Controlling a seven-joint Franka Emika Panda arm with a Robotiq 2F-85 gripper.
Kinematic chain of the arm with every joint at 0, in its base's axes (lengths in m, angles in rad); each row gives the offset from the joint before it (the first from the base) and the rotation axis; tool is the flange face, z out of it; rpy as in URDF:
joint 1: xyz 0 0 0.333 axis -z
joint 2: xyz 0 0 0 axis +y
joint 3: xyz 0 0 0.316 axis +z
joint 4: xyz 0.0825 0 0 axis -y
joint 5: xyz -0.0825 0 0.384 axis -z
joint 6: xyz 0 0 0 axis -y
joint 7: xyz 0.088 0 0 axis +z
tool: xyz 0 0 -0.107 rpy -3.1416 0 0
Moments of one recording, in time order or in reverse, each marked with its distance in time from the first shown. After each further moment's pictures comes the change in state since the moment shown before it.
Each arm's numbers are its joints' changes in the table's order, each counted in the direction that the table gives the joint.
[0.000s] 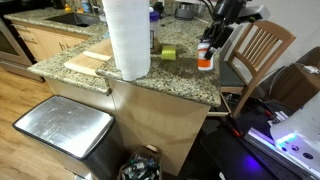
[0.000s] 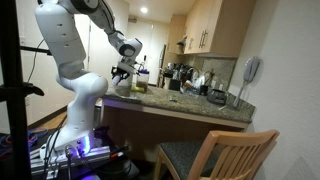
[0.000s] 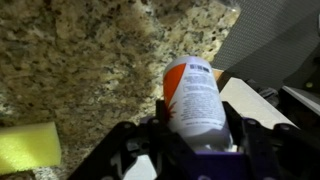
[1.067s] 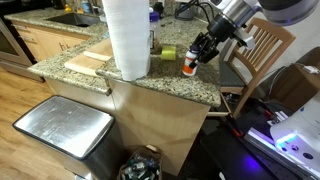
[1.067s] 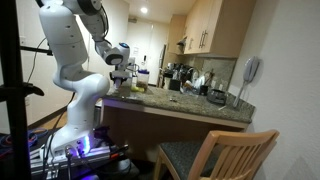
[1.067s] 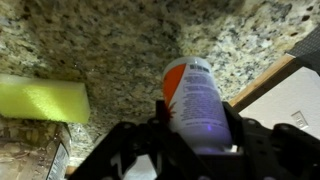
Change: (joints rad) arm -0.182 -0.009 0.037 -0.201 -0.119 0.603 0.100
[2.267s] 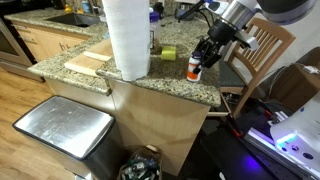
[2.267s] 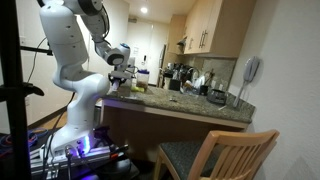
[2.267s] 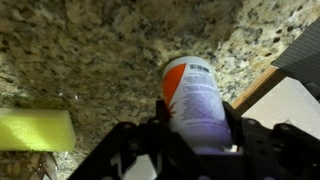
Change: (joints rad) arm -0.015 0.002 -0.036 0.000 0.109 -0.096 -0.112
